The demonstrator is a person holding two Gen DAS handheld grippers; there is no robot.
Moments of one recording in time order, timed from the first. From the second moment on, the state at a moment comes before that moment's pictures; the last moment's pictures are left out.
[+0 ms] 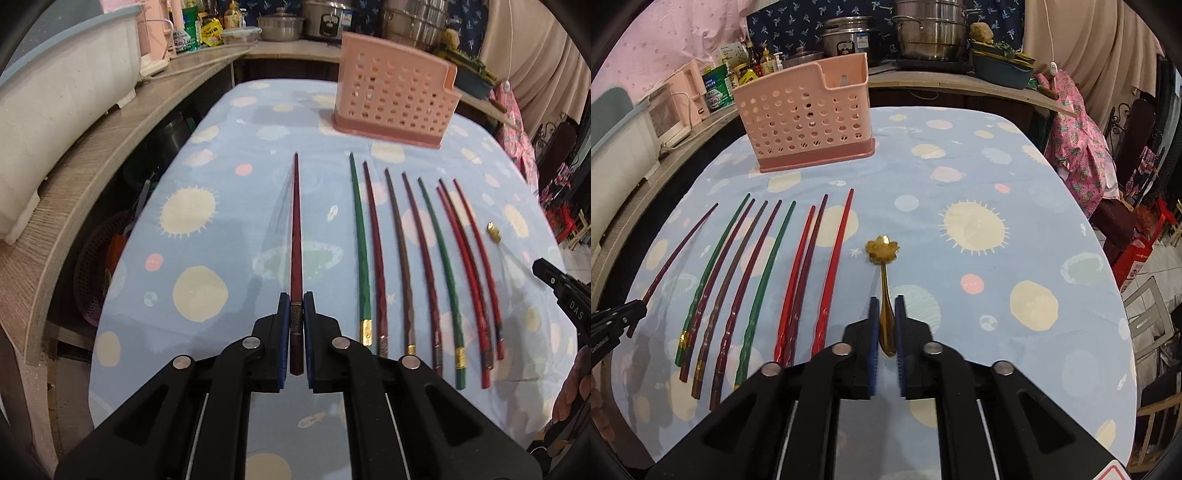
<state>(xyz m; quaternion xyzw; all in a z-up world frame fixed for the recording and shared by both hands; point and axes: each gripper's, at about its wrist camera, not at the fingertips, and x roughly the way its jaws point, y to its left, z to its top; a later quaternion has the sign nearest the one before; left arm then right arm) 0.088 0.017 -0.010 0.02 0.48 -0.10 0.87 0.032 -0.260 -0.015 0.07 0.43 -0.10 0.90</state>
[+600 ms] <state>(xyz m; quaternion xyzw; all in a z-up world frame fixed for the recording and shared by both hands) 0.091 0.018 0.024 0.00 0.45 -0.10 0.89 0.016 -0.274 -0.043 0.12 0.46 -0.09 0.87</state>
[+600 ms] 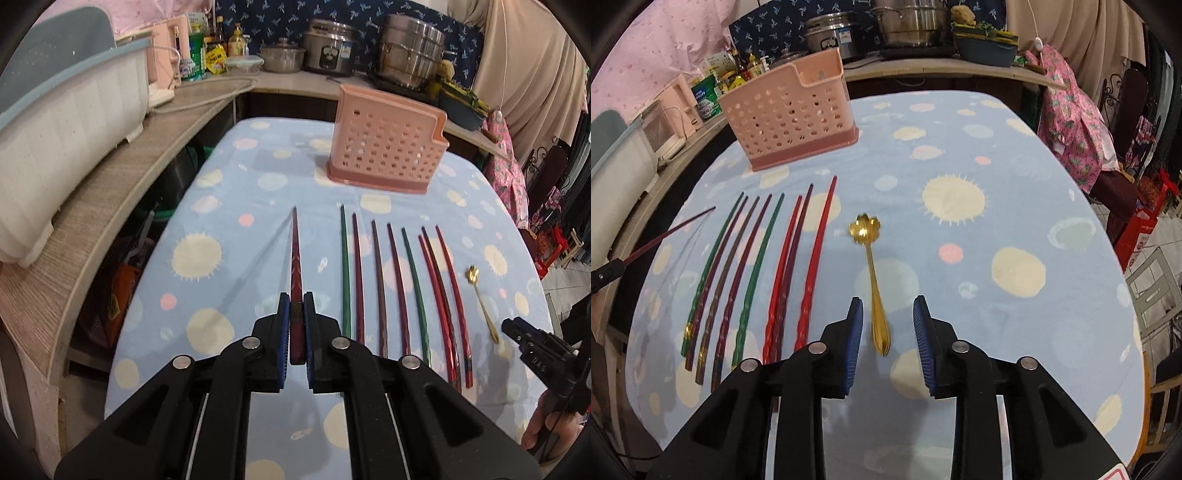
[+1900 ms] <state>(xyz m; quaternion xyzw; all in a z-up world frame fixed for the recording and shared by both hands) 0.123 0.019 0.076 -0.01 0.39 -0.10 0.92 0.043 -0.333 -0.021 0.15 0.42 -0.14 0.88</state>
